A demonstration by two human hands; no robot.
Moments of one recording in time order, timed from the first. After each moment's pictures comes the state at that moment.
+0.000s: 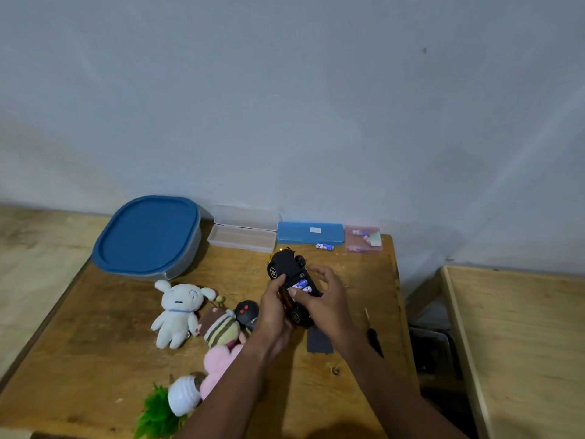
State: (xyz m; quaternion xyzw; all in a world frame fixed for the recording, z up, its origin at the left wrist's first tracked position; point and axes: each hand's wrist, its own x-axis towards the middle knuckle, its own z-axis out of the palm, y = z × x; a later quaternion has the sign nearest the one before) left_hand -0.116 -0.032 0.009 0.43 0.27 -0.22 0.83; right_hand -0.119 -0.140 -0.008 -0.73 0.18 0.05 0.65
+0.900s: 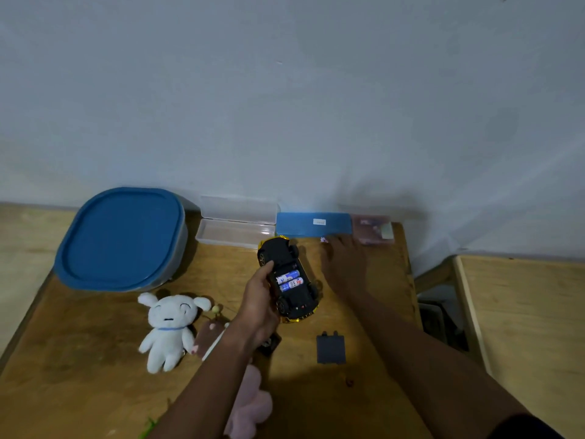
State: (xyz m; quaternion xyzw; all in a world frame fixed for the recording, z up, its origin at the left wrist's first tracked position) left_hand -0.043 0.007 -0.021 0.43 0.27 -0.29 0.81; right_hand 0.004 -0.180 -0.106 -0.97 0.11 -0.06 0.22
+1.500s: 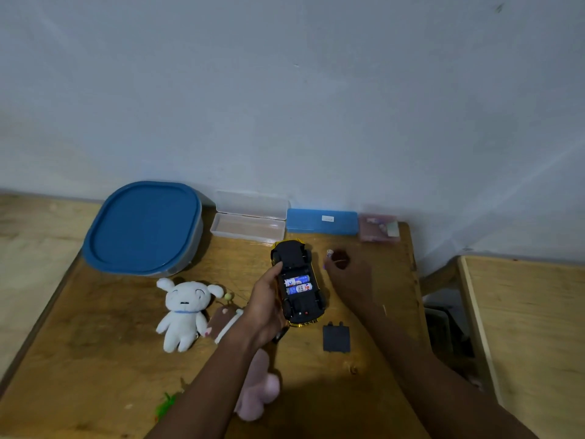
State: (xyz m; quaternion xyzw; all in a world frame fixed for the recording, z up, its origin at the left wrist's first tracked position) left_hand -0.071 0.020 -0.007 0.43 0.25 -0.32 0.80; right_hand -0.048 -0.159 -0.063 -0.85 0.17 -0.07 0.49
